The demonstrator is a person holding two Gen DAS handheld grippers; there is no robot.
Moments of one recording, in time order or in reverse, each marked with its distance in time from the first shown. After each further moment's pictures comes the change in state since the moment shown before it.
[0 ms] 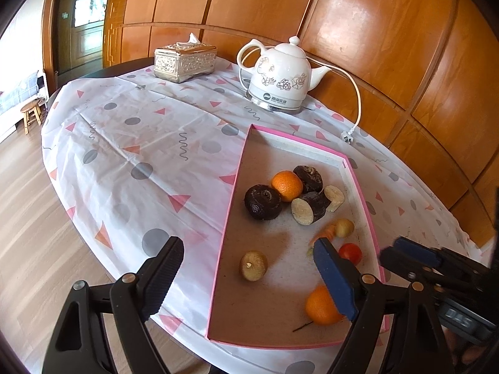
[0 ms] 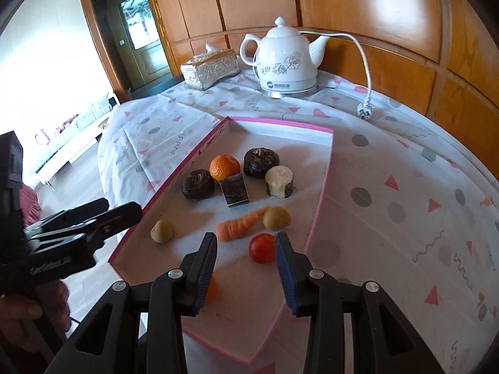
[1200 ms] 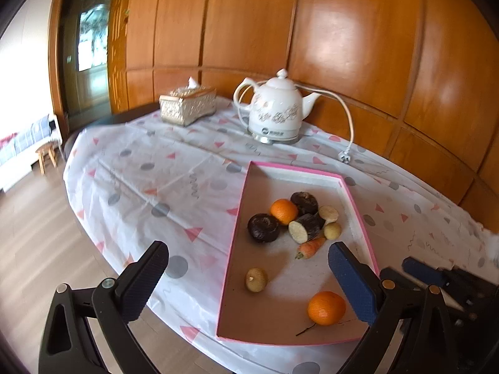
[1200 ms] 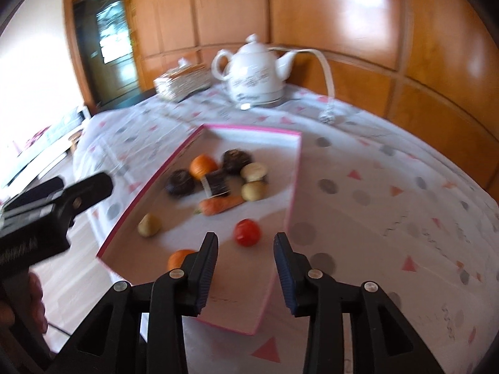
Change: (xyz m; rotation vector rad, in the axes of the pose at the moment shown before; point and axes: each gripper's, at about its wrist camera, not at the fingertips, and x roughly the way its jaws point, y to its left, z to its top) left arm -0.044 -0.026 -0.005 0.121 -0.170 0.090; right arm -0.024 0.019 -0.028 0.052 -0.095 -0.210
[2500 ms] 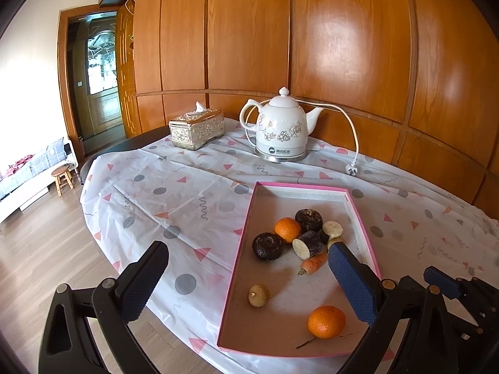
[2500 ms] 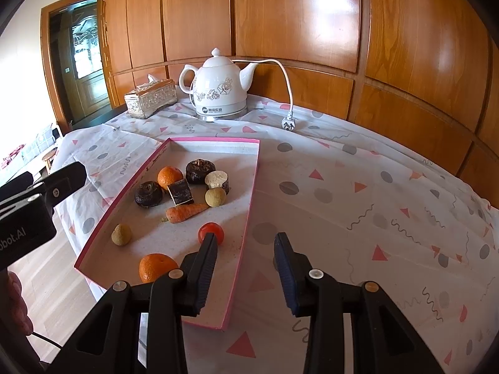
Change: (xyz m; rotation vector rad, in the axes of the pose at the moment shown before) left arm -0.012 -0.019 0.006 0.046 -0.080 0.096; right arm -0.011 -0.013 -0.009 0.045 -0.054 -0.112
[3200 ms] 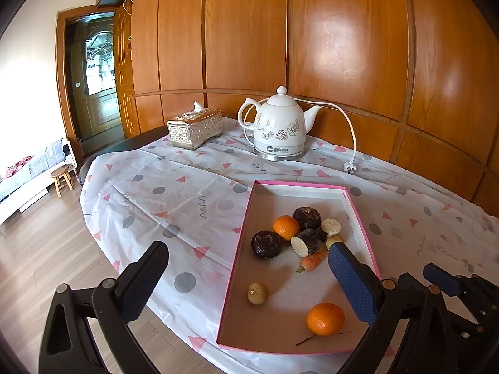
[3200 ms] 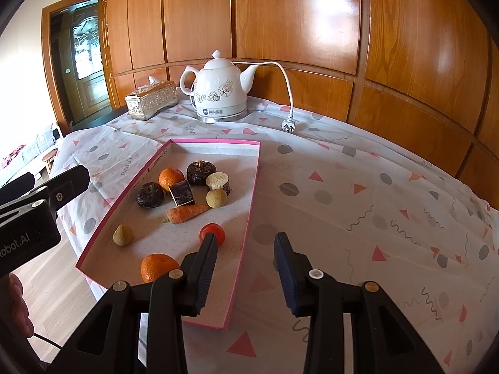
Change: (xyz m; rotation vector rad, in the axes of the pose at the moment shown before) left arm -0.001 0.000 -0.001 0.004 0.004 -0.005; right arm -0.002 0.001 0.000 -0.002 -0.006 0.000
